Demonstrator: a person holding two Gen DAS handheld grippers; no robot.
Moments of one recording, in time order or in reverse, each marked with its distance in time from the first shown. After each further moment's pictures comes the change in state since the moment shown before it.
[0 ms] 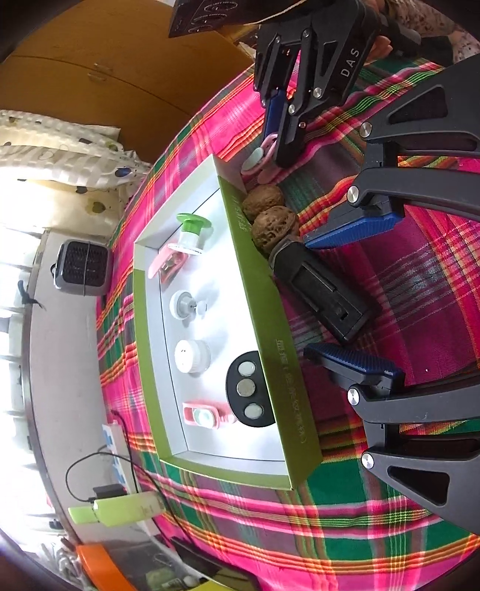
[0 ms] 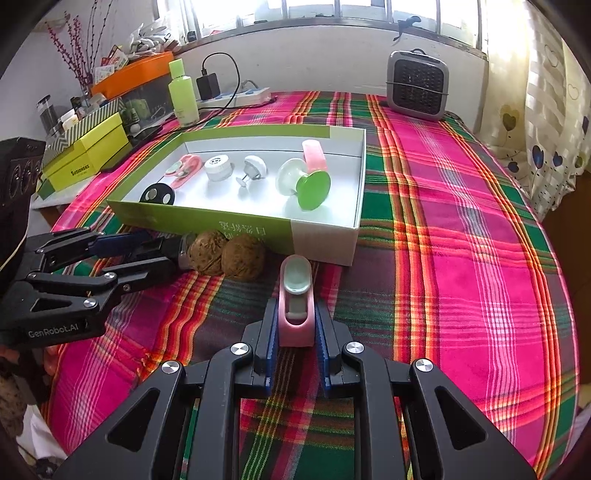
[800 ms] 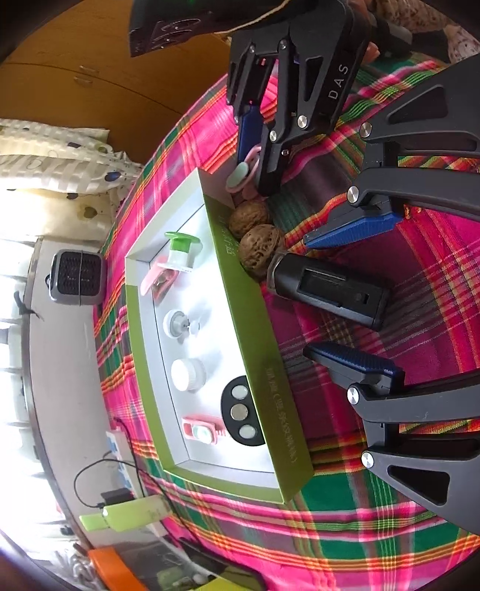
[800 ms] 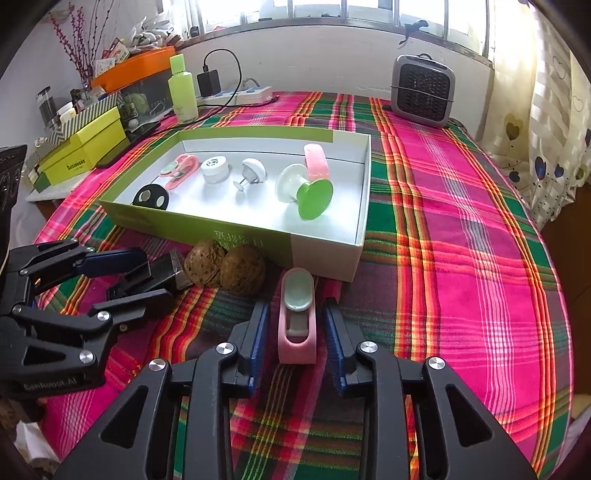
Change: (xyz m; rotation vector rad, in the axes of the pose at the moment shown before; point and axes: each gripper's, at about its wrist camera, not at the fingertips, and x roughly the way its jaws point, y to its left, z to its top) left arm 0.001 -0.022 -0.005 0.038 0.013 0.050; right arm 0.008 0.004 0.008 -0.037 0.003 -0.028
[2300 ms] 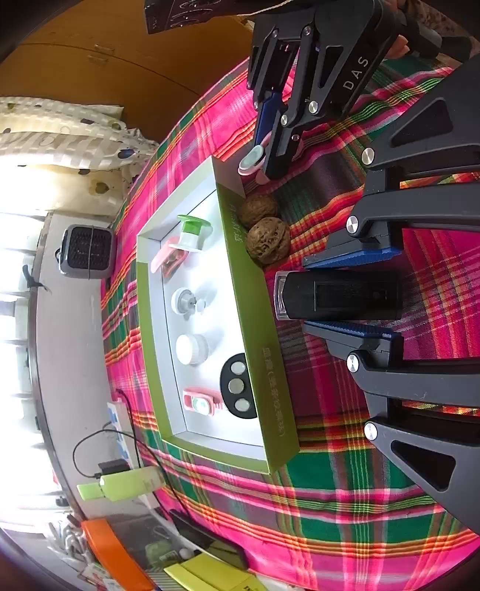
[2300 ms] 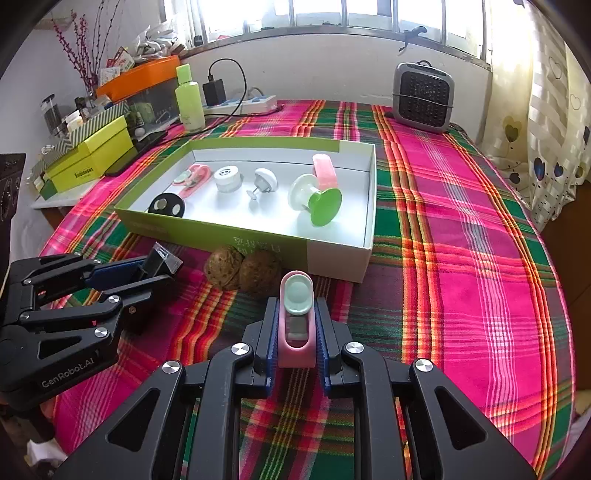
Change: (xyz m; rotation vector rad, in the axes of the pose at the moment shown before) left arm -0.015 -0.001 -0.003 -0.070 -0.026 0.072; right arm -0.012 0.006 -0.002 0.017 -0.031 0.028
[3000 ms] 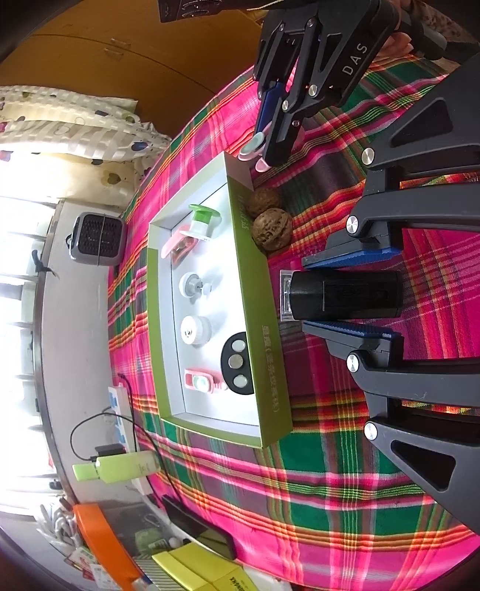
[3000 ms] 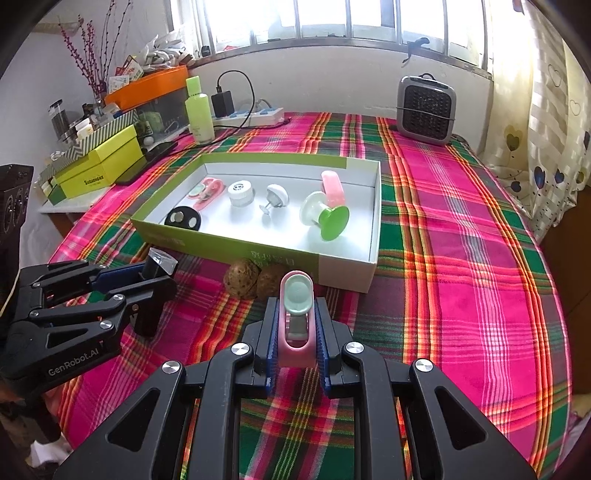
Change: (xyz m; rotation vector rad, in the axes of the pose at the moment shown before) left arm -0.013 0.010 -0.001 -0.050 -0.024 0.009; right arm -0.014 0.007 0.004 -0.005 -0.037 0.018
